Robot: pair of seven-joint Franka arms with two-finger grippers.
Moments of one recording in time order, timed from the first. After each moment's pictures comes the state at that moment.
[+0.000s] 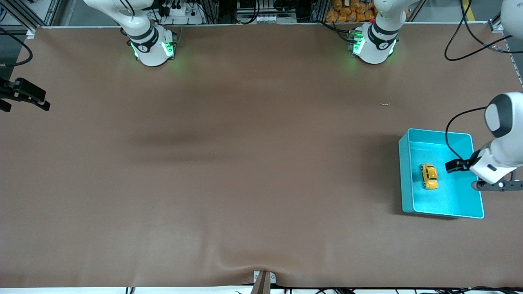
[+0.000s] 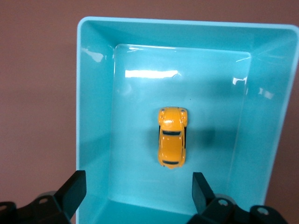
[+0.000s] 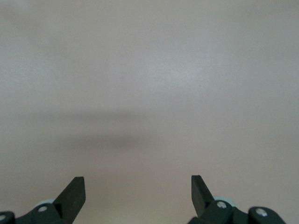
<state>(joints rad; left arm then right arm) 0.47 0.38 -0.33 -1.77 0.31 2.12 0.02 0.00 0.00 -0.07 -1.51 -0.01 1.52 -0.10</state>
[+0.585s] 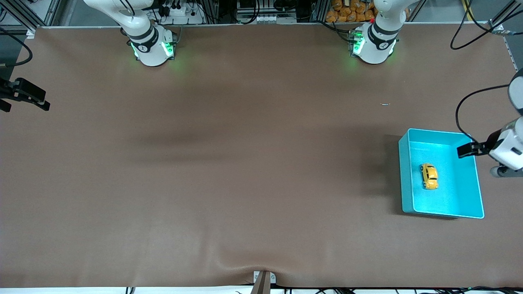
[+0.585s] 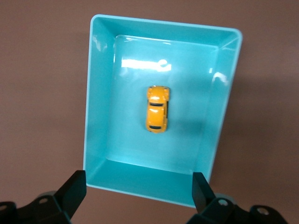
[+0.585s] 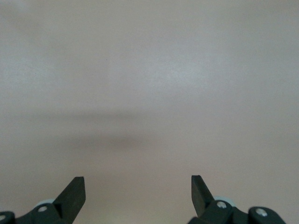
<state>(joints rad) 0.46 0.24 -0.36 -1.69 0.20 1.88 0.02 0.00 0.00 -0.07 -1.51 -0.01 1.52 -0.10</state>
